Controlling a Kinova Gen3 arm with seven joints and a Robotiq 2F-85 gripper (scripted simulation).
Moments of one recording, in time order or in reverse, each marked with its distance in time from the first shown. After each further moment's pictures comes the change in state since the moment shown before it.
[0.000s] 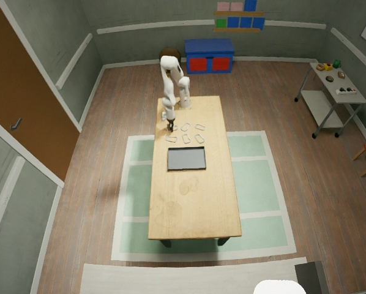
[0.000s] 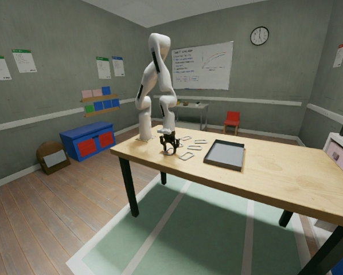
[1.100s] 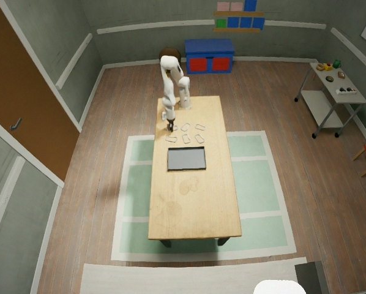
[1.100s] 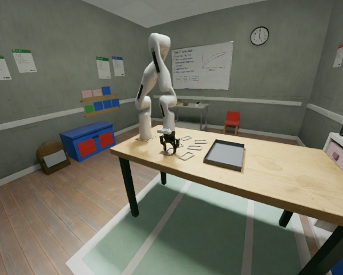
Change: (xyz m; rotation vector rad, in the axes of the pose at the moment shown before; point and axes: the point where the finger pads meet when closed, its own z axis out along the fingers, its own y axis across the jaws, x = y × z) arm 0.000 0.000 0.000 0.000 0.000 0.000
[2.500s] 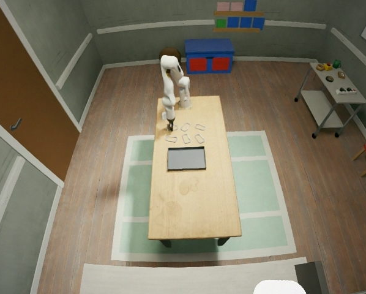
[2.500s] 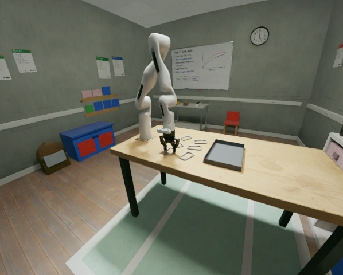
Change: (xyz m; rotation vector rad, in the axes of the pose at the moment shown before) arm 0.000 0.001 -0.002 0.000 0.000 0.001
